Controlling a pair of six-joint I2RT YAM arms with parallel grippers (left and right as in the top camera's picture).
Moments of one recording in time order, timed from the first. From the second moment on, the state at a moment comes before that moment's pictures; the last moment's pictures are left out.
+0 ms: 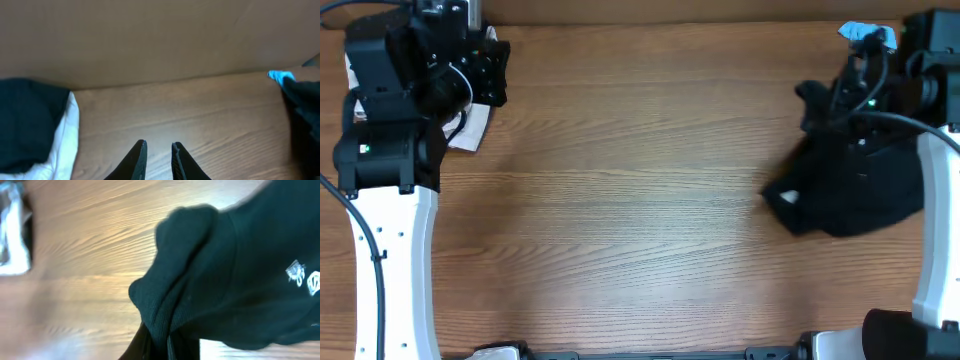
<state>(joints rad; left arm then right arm) 0.08 1.41 1.63 -0.70 0.37 0.00 -0.07 1.61 1.92 -1.44 -0.34 0.14</state>
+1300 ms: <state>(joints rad) 0.08 1.40 1.66 -0.82 0.50 0.04 0.44 1.34 2.61 -1.65 -0.25 0.24</state>
